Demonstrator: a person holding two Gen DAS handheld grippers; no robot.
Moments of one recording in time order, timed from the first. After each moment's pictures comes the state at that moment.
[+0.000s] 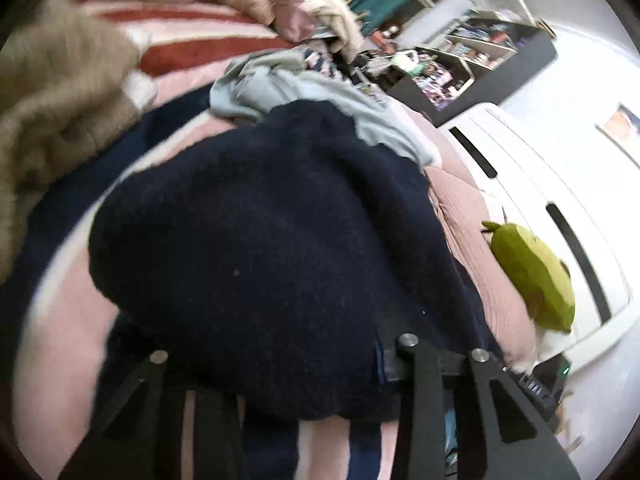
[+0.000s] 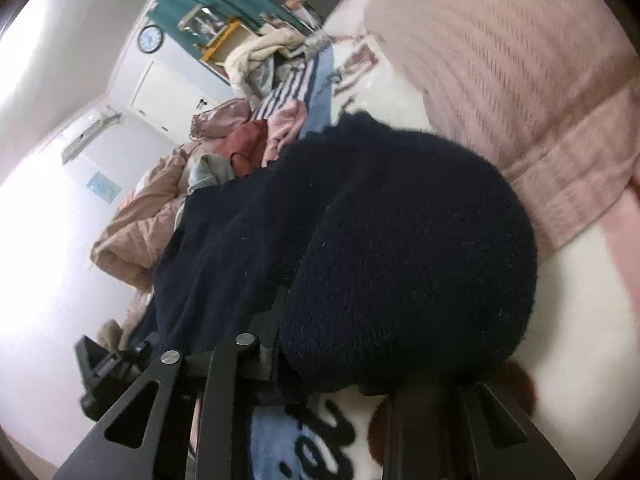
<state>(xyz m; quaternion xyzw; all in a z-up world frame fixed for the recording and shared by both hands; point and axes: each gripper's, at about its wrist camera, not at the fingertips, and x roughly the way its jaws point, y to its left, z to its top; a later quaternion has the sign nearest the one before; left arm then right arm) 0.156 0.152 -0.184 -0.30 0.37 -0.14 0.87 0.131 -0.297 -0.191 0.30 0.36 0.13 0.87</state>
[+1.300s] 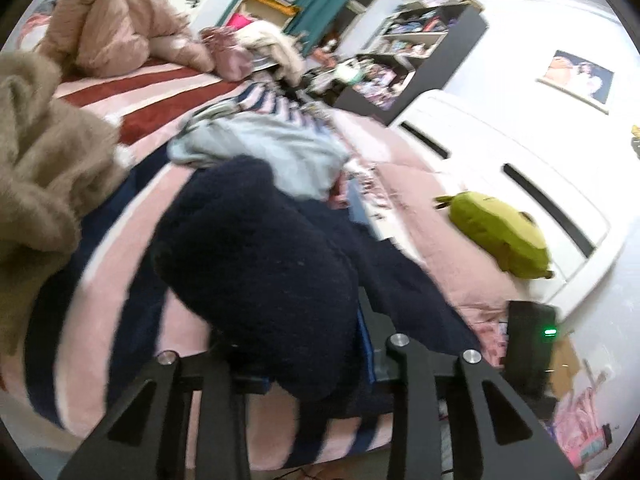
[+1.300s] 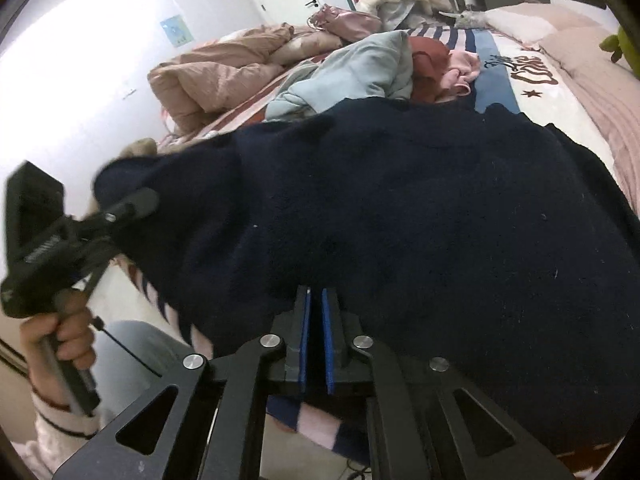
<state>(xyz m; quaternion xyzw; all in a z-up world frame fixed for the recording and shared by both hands) 0.074 0.134 -0.132 -0.23 0.30 -0.21 0.90 0.101 -0.131 -0.183 0.06 0.43 0.27 0.86</state>
